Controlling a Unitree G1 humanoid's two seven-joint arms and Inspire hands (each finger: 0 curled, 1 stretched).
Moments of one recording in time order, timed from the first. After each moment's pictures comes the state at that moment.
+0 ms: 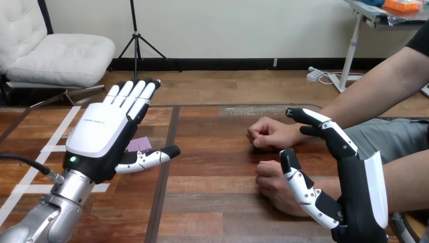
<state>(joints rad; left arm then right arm) -0.37 0.59 -0.22 0.76 0.92 -0.68 0.60 0.31 -0.09 0.03 -0.06 -0.46 -0.78 -0.30</state>
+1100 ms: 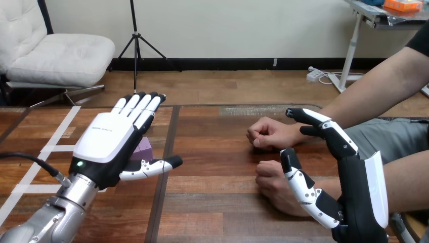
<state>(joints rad) -0.42 0.58 -0.31 0.89 0.91 -0.69 0.60 0.31 -0.09 0.03 -0.06 -0.45 -0.77 -0.30</state>
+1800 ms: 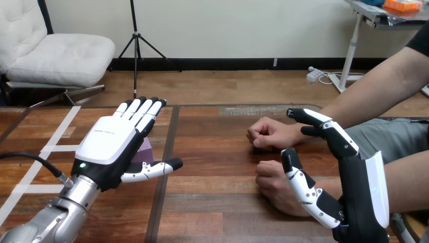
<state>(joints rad) -0.45 0.58 -0.35 0.94 0.91 -0.67 0.62 0.31 -0.09 0.02 -0.06 -0.46 -0.77 -0.30</state>
